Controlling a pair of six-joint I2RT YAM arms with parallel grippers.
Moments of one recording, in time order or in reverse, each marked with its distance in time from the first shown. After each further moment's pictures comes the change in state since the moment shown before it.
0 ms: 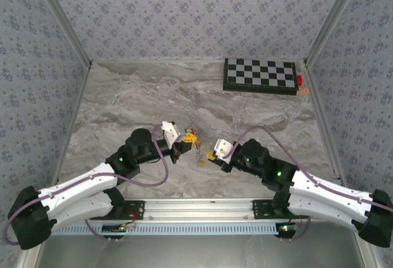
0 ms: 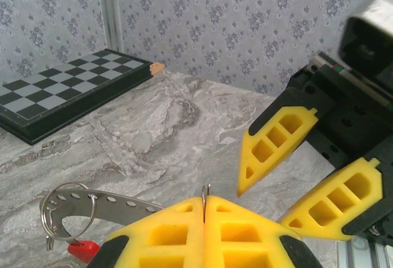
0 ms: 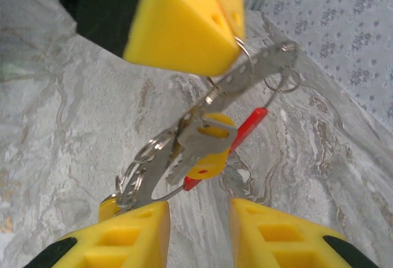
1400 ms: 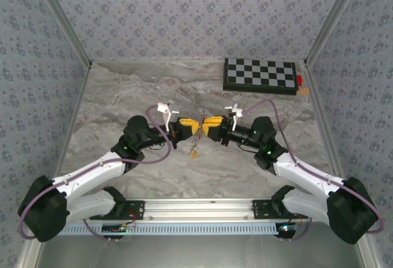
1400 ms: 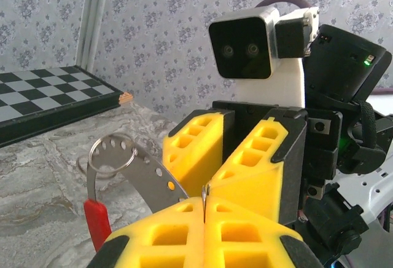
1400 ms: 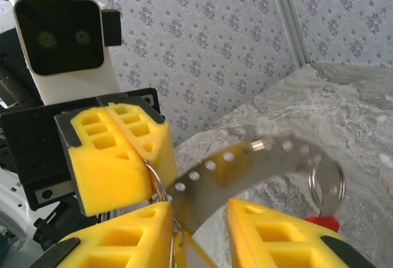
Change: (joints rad) left arm 0.161 0.166 0.058 0.266 0.246 -0.343; right arm -0.403 0.306 0.022 0.643 -0.608 0.718
